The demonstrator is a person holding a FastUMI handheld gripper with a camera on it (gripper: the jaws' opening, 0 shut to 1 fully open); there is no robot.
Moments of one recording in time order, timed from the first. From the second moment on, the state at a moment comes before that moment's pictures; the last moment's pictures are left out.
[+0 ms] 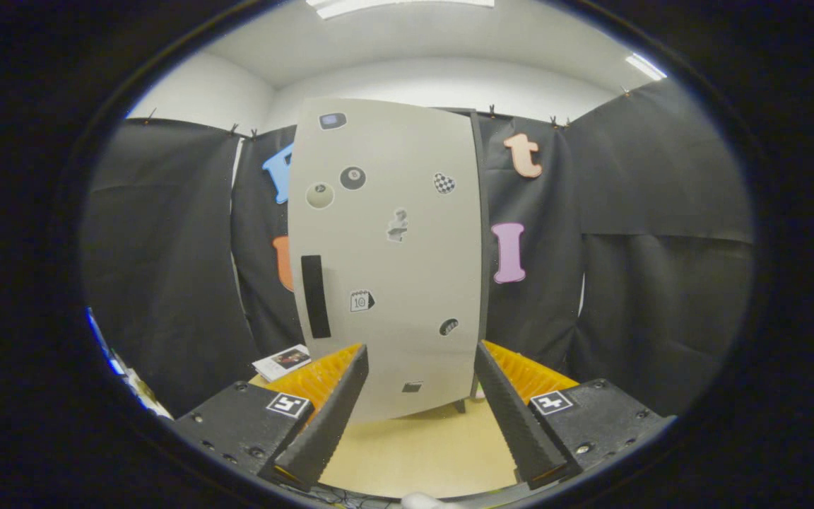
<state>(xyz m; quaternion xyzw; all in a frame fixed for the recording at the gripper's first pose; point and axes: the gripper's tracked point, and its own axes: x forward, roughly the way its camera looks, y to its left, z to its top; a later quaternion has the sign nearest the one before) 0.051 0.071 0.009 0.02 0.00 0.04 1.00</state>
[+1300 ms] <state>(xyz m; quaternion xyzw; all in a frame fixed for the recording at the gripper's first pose) 0.041 0.066 0.018 0.03 -0.01 0.05 1.00</state>
